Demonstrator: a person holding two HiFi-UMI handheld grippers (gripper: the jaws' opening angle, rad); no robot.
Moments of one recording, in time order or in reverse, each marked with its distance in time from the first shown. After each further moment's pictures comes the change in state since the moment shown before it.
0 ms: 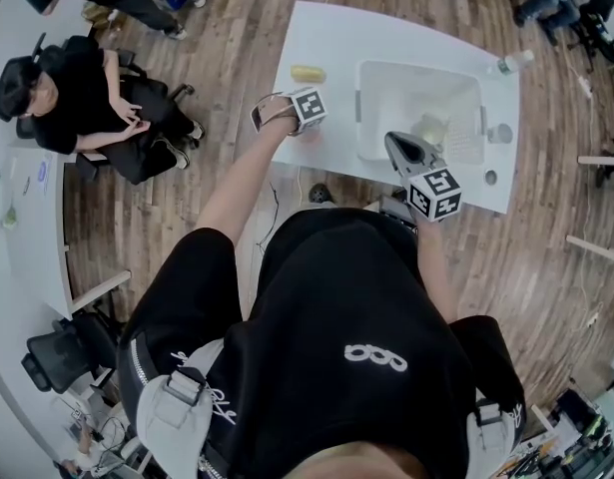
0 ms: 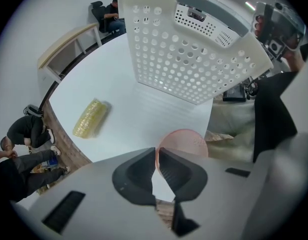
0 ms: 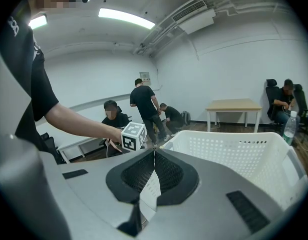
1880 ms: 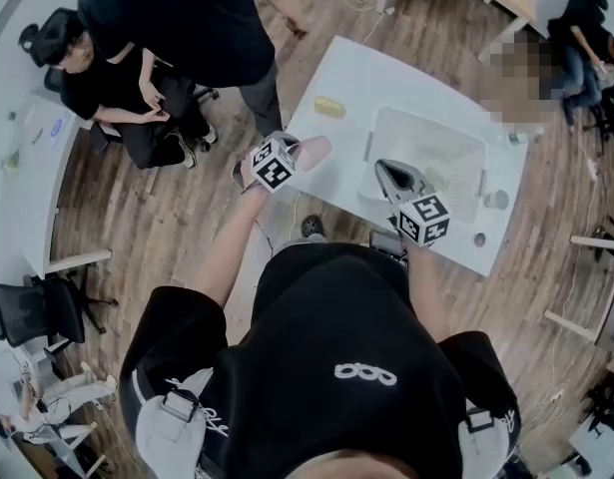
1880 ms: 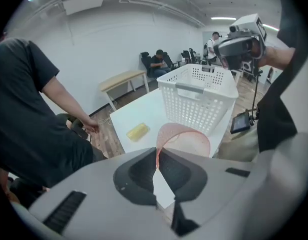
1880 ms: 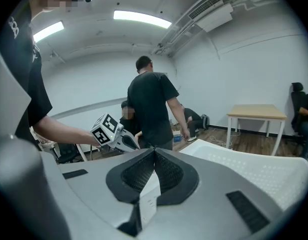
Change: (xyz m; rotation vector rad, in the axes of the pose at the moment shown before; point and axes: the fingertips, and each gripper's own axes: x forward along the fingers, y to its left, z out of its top) left arm -0.118 -0.018 -0.039 -0.261 -0.526 0.447; right arm 0.031 0.018 0.033 -0.119 -0.006 0.208
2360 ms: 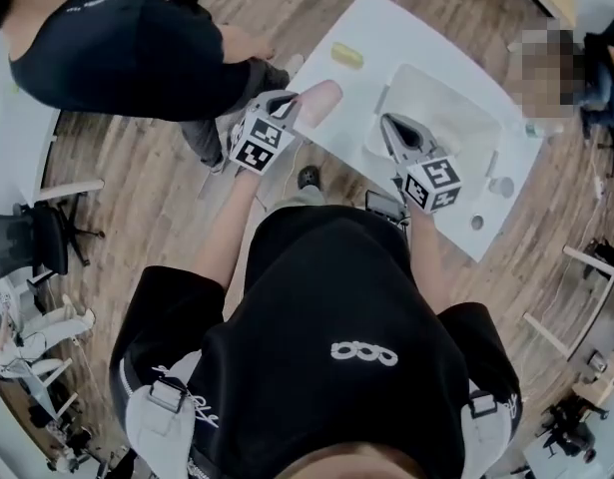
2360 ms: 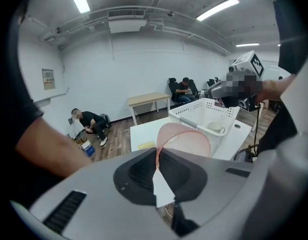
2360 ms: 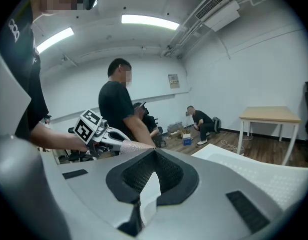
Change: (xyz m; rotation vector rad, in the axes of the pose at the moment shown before) left arm -0.090 -0.022 0.018 -0.279 -0.272 0.228; right arm 0.000 0.015 0.014 -0.046 -0.033 0.122
